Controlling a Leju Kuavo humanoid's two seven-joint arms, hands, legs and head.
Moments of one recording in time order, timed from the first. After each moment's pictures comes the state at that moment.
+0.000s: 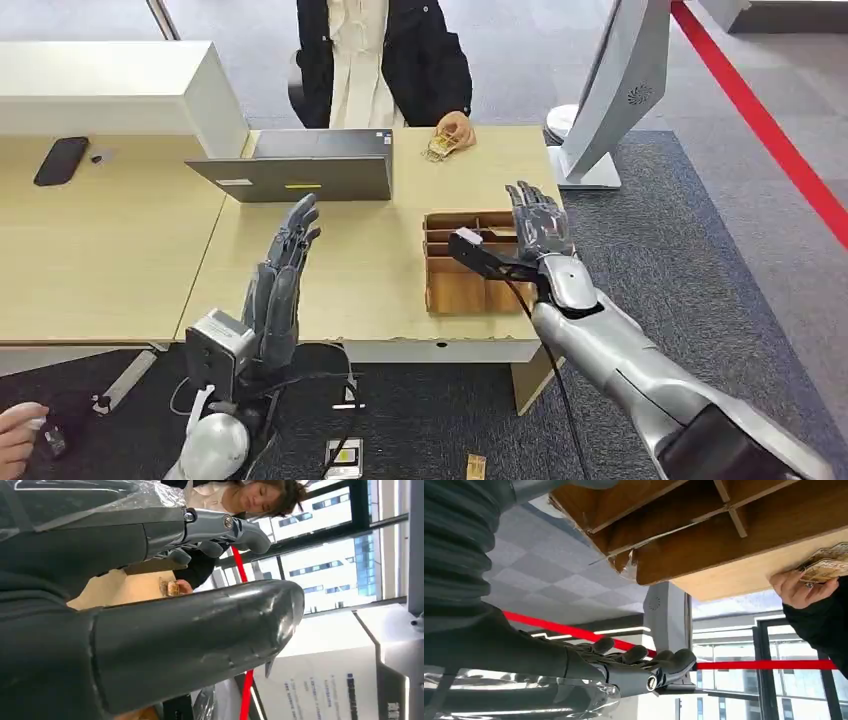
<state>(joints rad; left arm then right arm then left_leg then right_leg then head) -0.17 0.04 -0.78 -1.79 0.00 0.23 -0.27 -0.88 -0.15 0.96 -0.60 0.81 -0.29 0.35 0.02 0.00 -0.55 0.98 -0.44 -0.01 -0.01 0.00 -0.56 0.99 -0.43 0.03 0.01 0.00</state>
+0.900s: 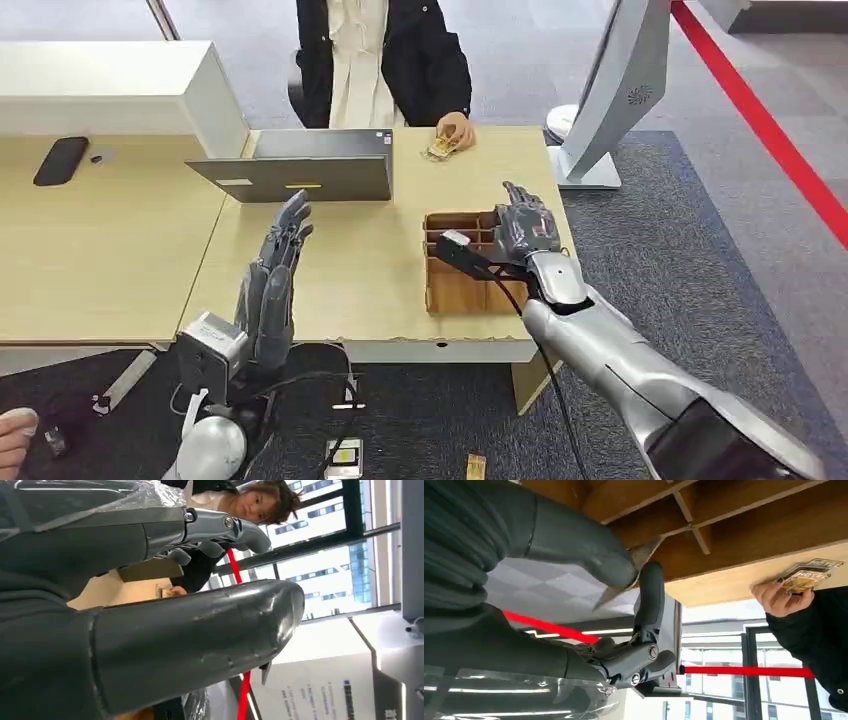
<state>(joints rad) -0.17 0.04 -0.78 -1.82 -0.02 0.24 -0.26 -0.91 -0.11 0.98 -0.57 0.81 -0.25 0.32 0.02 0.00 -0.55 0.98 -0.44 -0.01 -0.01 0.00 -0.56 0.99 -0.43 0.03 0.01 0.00</state>
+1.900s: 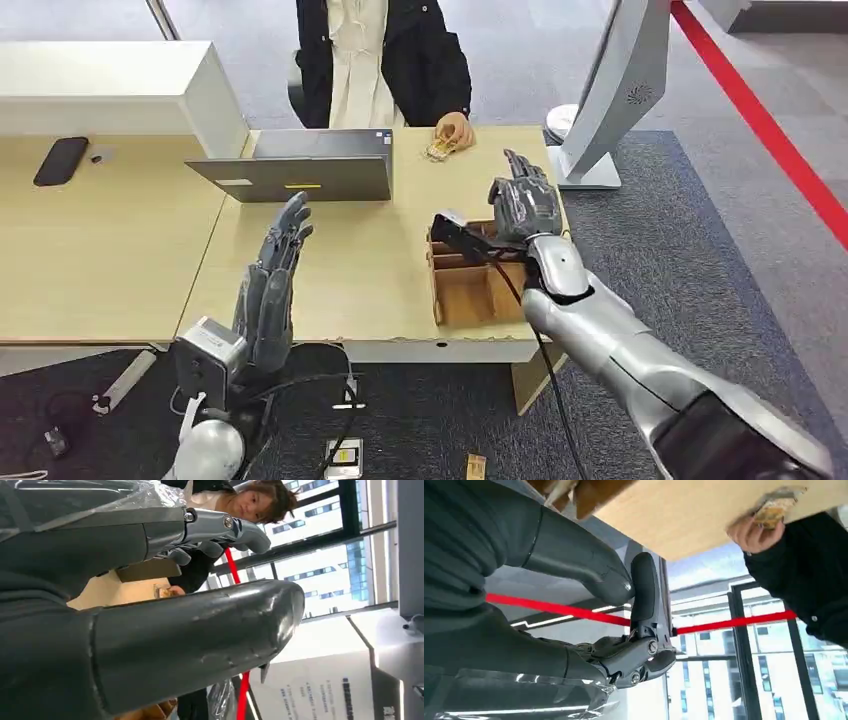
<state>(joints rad) -0.16 0.04 -0.78 -1.83 -0.04 0.23 -0.26 -0.94 -0.13 0.99 -0.66 0.83 -0.36 0.35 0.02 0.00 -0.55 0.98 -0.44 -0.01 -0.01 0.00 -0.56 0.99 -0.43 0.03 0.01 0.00</state>
